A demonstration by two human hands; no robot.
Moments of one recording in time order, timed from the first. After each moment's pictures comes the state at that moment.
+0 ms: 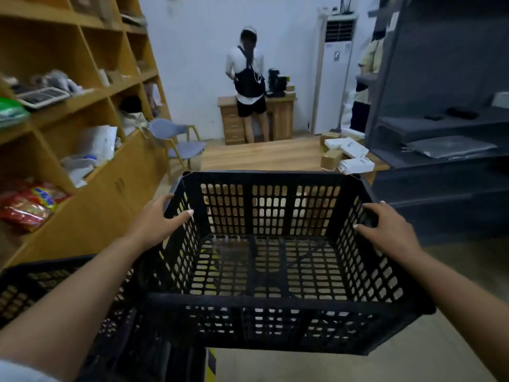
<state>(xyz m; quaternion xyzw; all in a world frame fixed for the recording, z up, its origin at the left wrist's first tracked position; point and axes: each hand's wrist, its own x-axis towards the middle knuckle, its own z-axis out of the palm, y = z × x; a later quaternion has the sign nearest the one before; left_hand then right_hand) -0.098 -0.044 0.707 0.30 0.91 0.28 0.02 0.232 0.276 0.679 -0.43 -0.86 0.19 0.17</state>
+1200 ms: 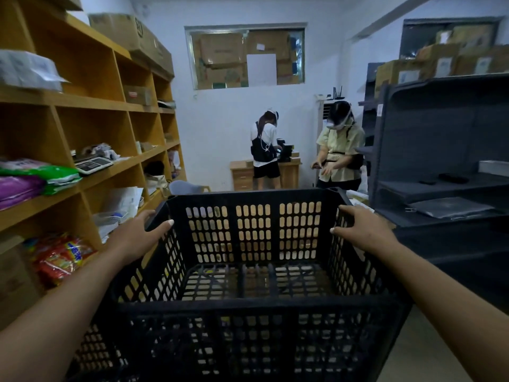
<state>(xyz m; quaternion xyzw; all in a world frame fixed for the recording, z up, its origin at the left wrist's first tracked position) -0.136 -0.160 0.829 0.27 0.92 0.28 -0.06 0.172 0.195 0.817 -0.37 -0.89 0.15 0.23</state>
